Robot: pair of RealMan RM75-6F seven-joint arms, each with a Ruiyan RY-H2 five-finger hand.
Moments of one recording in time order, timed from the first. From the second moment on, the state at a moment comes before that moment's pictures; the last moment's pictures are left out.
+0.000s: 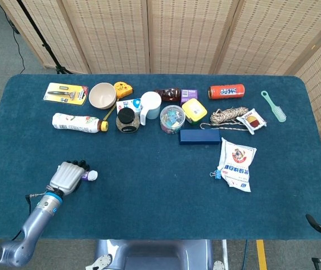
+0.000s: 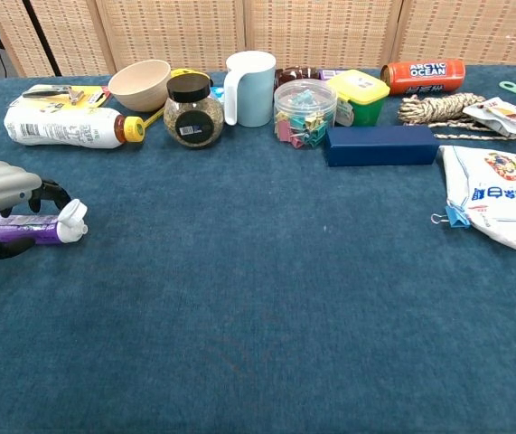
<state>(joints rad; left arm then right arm) -0.62 -1.39 0.06 -1.64 1.01 1.04 0.64 -0.14 -1.00 0.08 -1.88 -1.53 1.73 -0.04</state>
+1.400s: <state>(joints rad) -0.52 -1.45 0.06 -1.55 1.14 1.09 0.50 -0.15 -0.99 0.08 -1.90 -1.55 1.75 -0.02</state>
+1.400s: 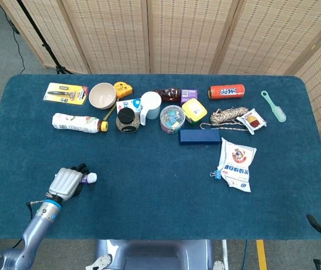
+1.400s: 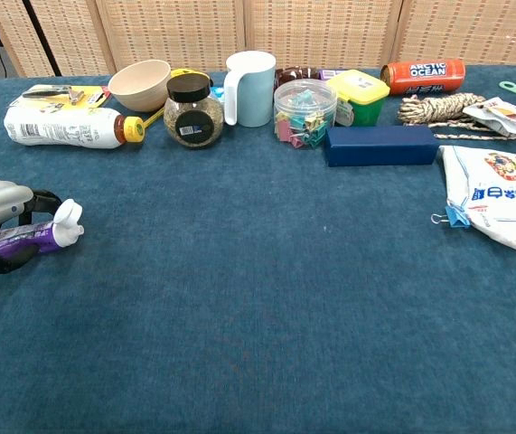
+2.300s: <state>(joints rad) -0.56 -1.28 0.00 -1.66 1.32 1.07 0.39 -0.12 -0.99 0.09 -1.91 -1.55 1.70 -0.02</state>
